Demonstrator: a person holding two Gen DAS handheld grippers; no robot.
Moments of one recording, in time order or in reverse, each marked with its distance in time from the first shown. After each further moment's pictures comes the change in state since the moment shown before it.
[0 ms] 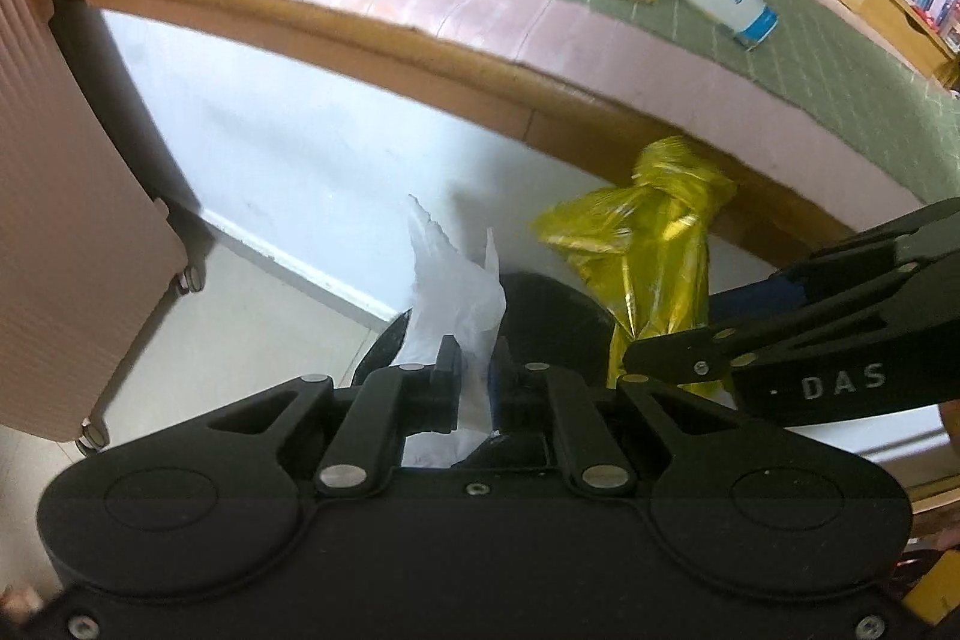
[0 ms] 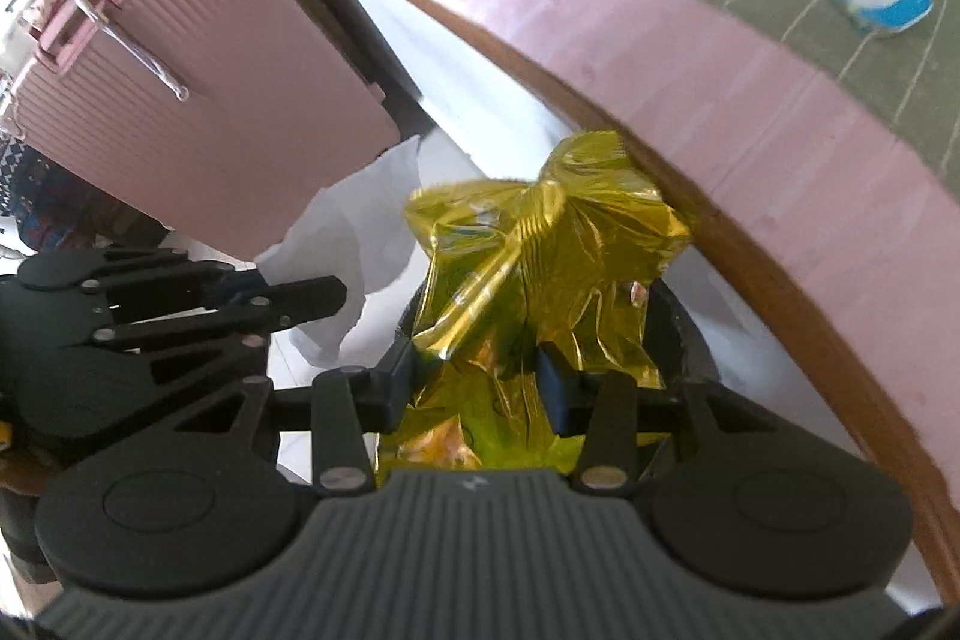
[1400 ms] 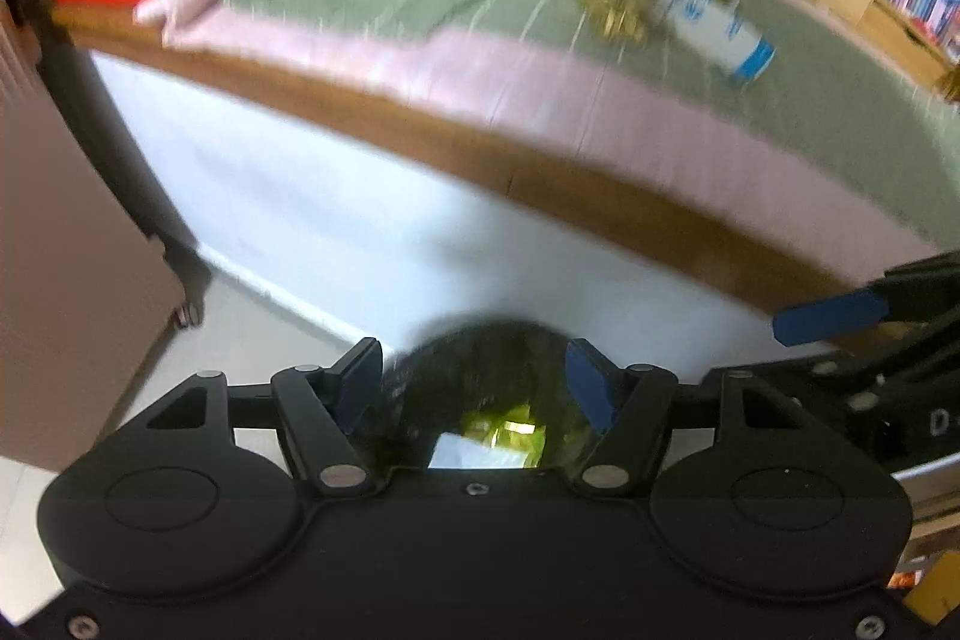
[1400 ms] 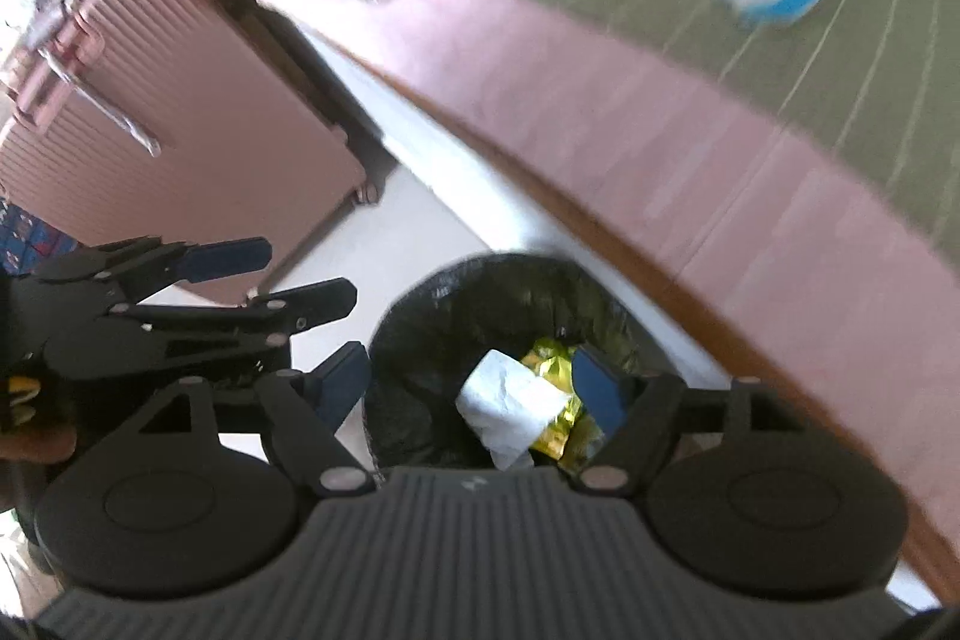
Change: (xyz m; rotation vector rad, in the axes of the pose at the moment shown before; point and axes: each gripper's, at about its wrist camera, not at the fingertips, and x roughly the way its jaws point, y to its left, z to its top) left arm -0.007 -0.019 0.035 0.020 -0.064 0.000; right arm -0.039 -0.031 -0.002 0.082 -0.094 -0.039
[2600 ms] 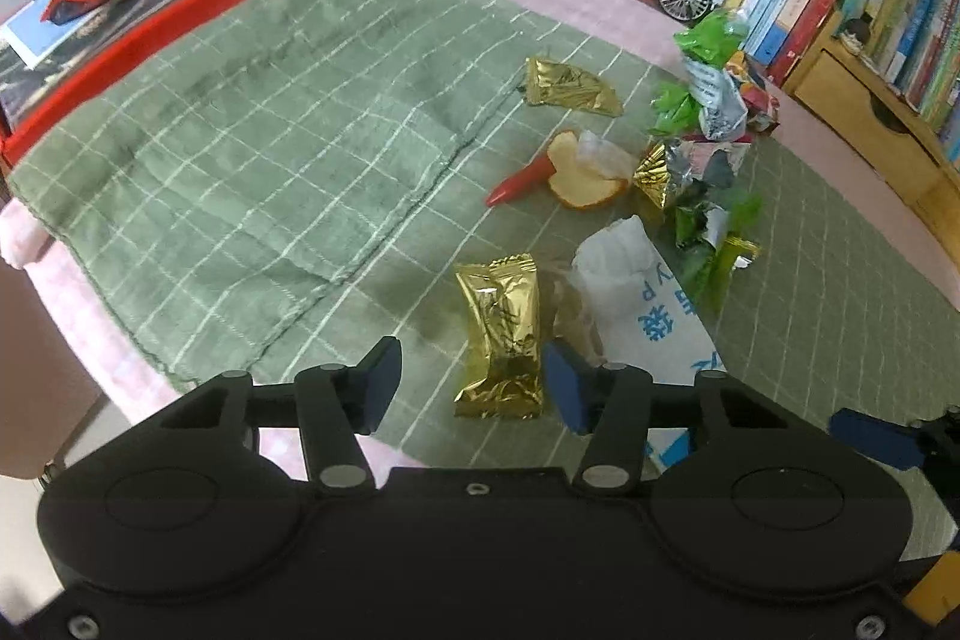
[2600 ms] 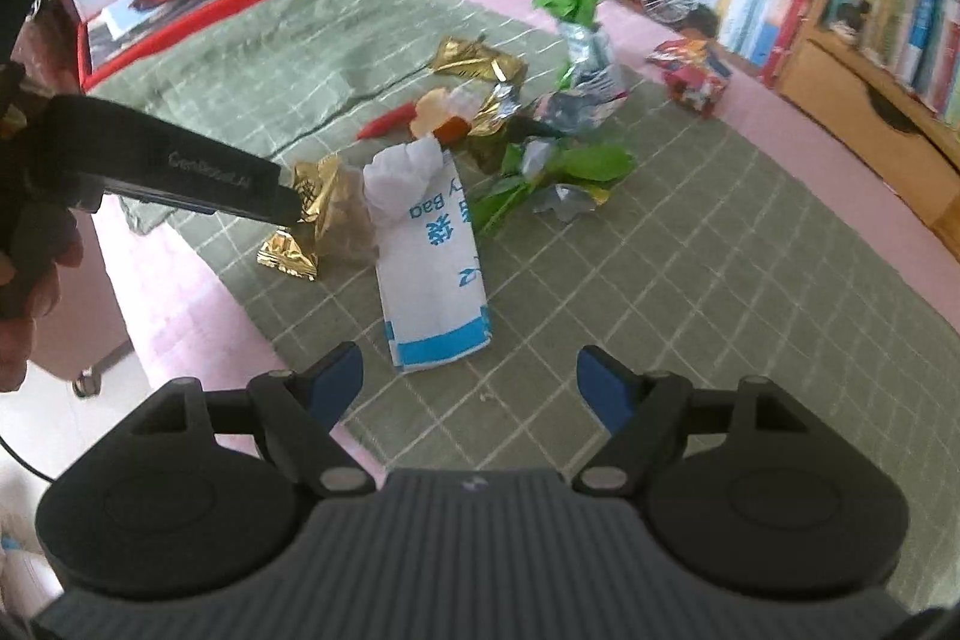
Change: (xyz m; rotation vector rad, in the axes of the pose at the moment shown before) left arm 0.090 -0.079 0.209 -0.175 0.030 0.040; right arm -0.041 -0.094 0.116 -0.149 -0.182 -0.301
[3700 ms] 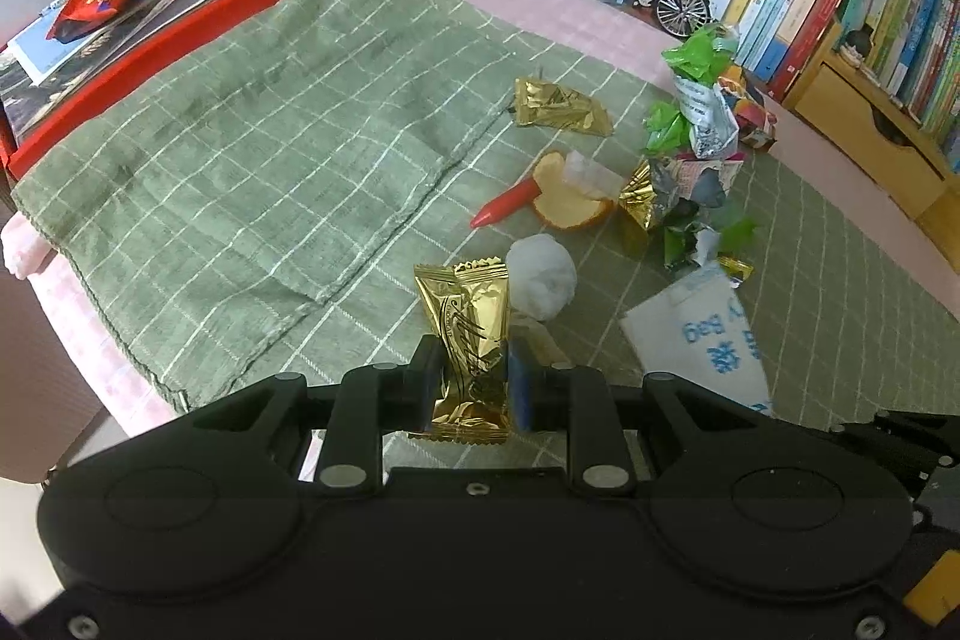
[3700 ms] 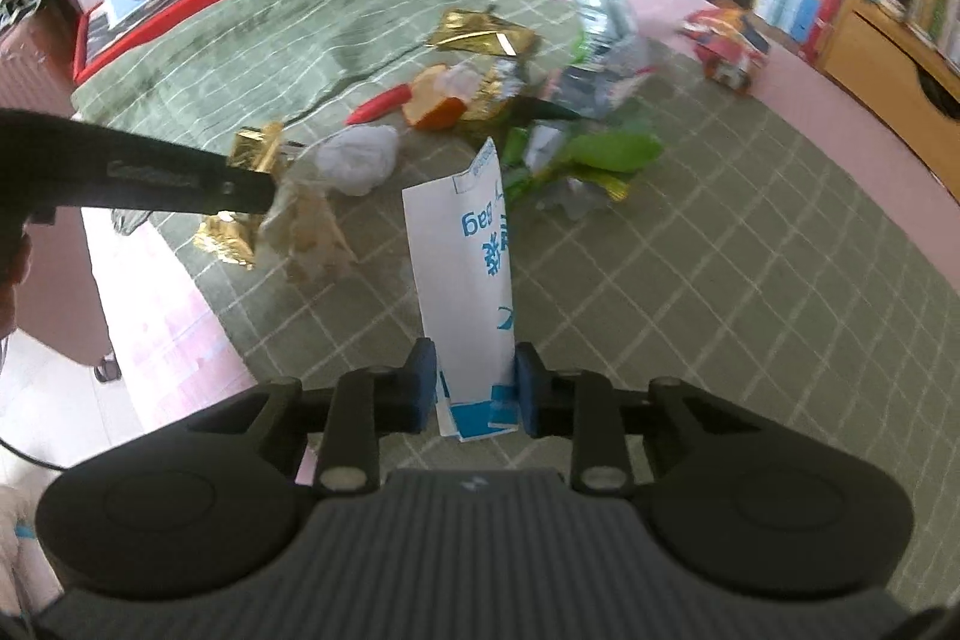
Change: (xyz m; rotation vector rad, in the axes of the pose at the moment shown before) left arm -0.009 -0.015 0.000 -0.003 -0.047 0.021; right arm 0.027 -0.023 0.013 0.024 0.055 0.072
